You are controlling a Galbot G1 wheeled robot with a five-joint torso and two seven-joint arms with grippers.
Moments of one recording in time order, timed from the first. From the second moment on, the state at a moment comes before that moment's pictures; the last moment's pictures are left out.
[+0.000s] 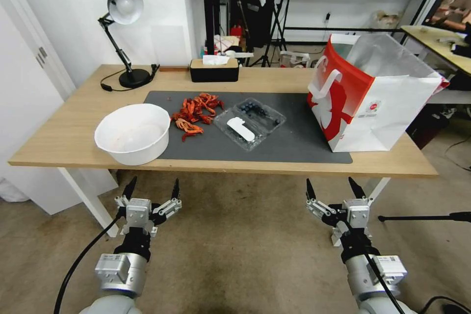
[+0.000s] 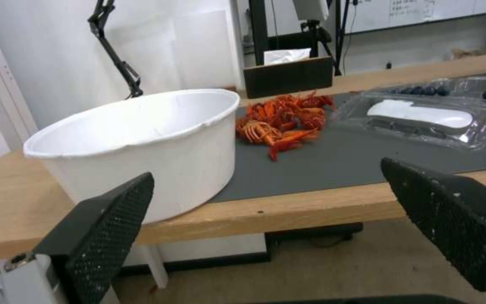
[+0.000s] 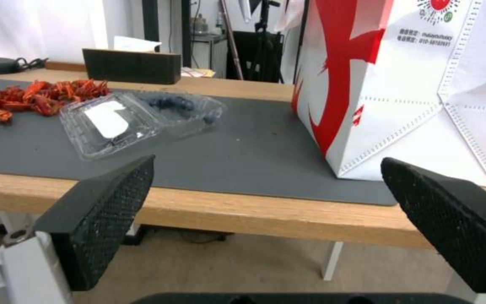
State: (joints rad) left arm 1.80 -1.50 -0.55 -2.30 0.00 0.00 0.00; right arm -1.80 1.50 0.55 2.30 0.00 0.00 0.00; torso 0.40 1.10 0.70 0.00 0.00
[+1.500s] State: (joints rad) left arm 1.79 -1.33 -0.35 -2.38 -0.30 0.12 -0.23; right arm -1.83 1.54 0.51 2.33 0.02 -0.09 -0.10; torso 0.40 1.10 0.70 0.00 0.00
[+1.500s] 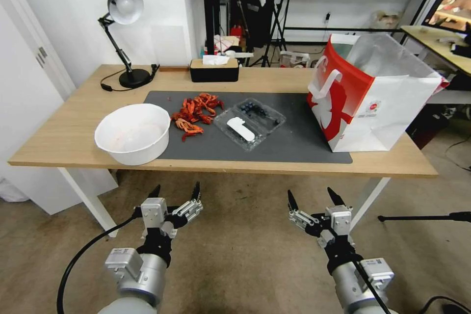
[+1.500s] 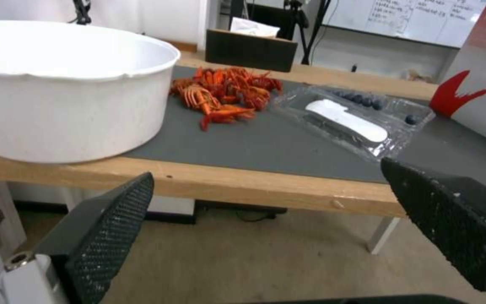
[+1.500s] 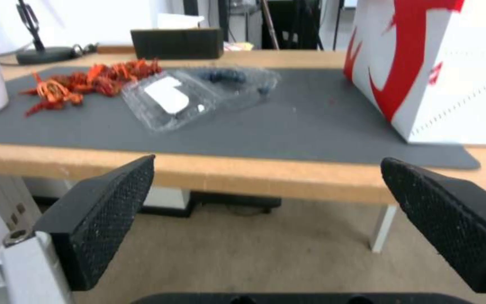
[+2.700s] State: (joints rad) left arm 1.76 -1.36 -0.38 -2.30 -0.28 0.10 -0.21; right arm -1.09 1.18 0.34 1.89 0.36 -0.27 0.13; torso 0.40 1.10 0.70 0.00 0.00
